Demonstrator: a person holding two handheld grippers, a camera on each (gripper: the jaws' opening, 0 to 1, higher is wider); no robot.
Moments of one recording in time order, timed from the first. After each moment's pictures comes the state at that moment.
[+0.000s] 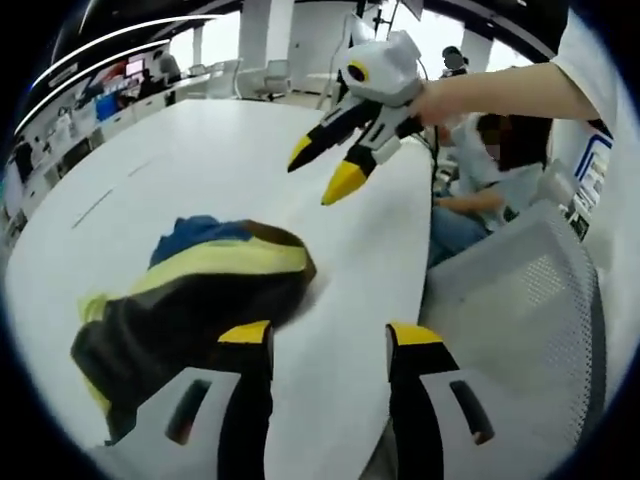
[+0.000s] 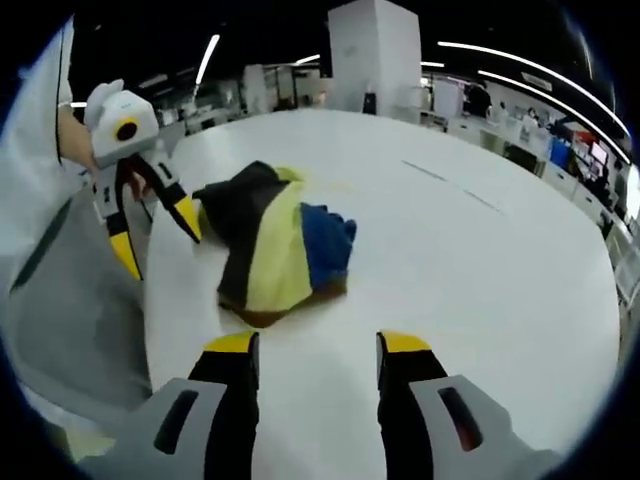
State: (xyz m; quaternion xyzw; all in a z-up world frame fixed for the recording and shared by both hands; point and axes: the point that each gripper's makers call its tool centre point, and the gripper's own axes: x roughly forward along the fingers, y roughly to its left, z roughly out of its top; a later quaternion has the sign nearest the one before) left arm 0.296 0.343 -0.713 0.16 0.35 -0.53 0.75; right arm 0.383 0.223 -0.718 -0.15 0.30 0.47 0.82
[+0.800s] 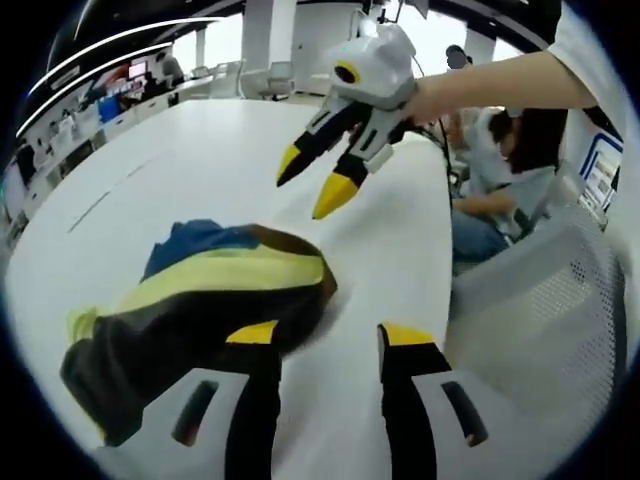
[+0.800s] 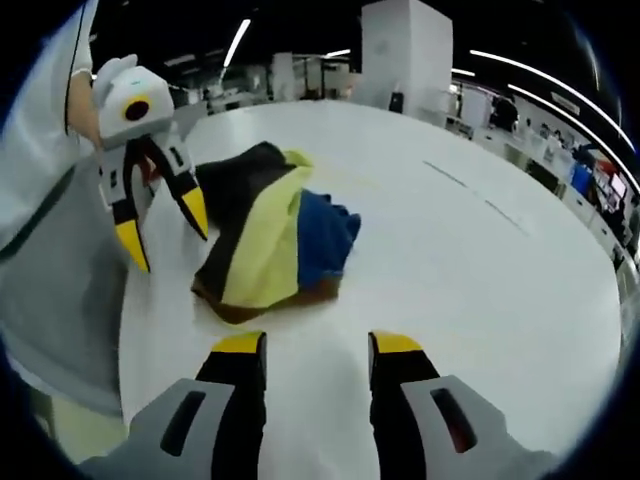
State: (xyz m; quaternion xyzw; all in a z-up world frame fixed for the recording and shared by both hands) left arm 0.318 0.324 -0.734 0.17 0.35 -0.53 0.76; right arm 0.406 0.231 -0.743 -0.20 0.29 0.51 0.79
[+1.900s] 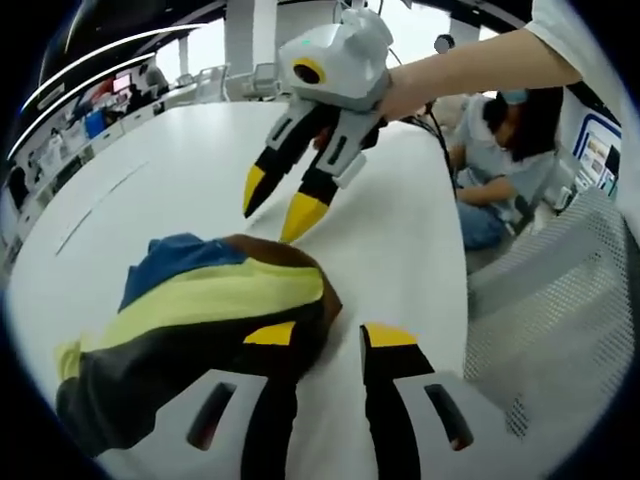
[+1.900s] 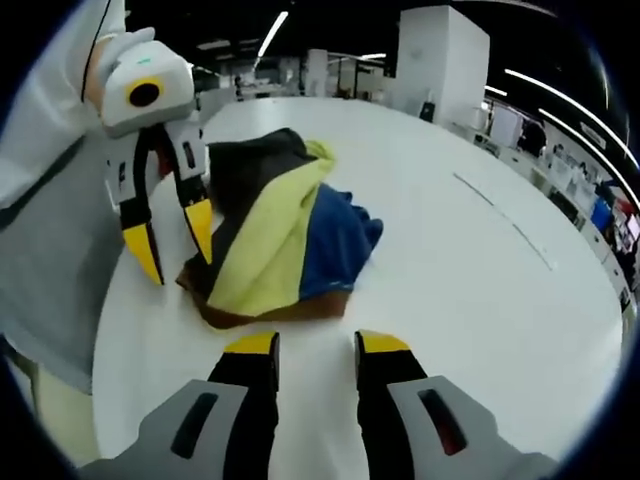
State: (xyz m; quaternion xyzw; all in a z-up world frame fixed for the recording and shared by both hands) left arm 0.326 0.302 -0.751 0.20 0.33 -0.55 0.74; right arm 0.414 0.254 -0.756 -0.24 0.25 0.55 0.76
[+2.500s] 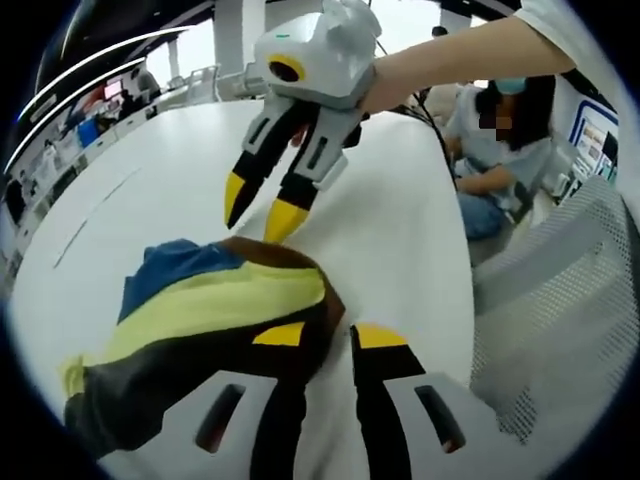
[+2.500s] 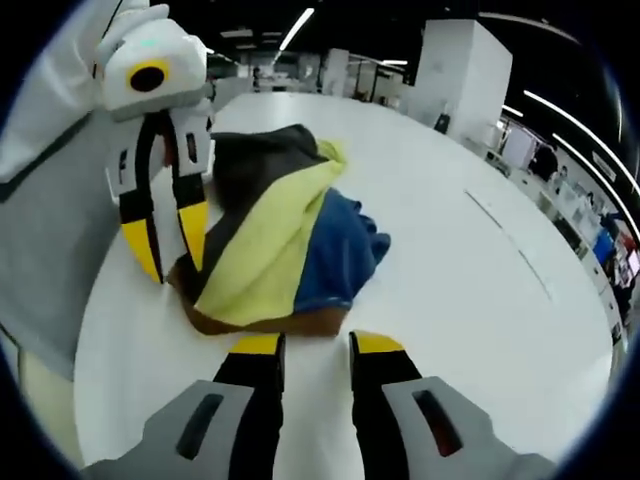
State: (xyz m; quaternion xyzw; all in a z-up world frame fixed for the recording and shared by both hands) left arm 0.330 0.301 -0.754 0.23 0.32 -0.55 0.74; right arm 0.422 0.266 -0.758 -0.28 0.23 0.56 0.74
